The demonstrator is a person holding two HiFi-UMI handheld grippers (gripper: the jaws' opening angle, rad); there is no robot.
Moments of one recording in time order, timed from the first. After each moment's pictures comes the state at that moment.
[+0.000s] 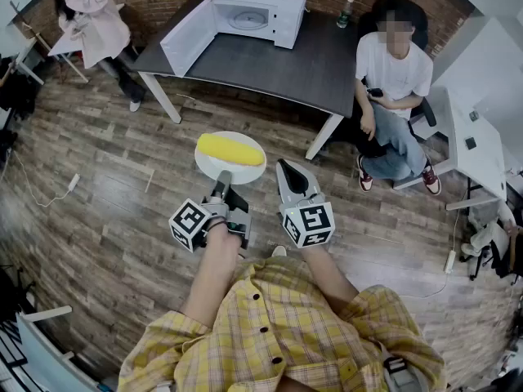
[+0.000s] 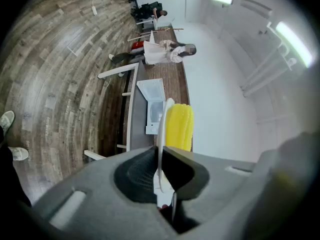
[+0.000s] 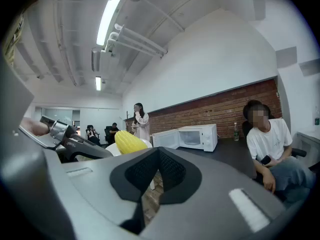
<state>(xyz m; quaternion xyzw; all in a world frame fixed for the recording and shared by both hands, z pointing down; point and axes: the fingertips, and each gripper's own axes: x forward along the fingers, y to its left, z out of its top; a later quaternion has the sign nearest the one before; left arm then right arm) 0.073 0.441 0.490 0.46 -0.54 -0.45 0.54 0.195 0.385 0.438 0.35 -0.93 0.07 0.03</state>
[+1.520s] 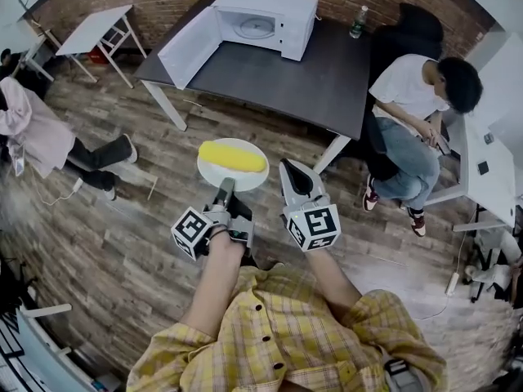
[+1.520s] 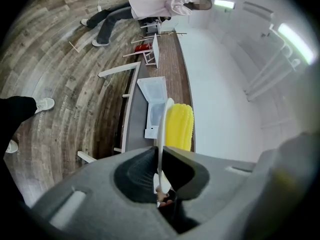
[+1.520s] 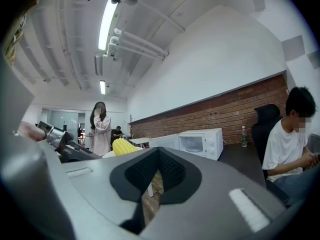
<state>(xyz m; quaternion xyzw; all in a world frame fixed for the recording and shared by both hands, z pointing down) 0.083 0.356 0.509 0.43 -0.54 -0.48 0.54 0.197 0.283 0.436 0.32 -0.95 0.05 0.01</state>
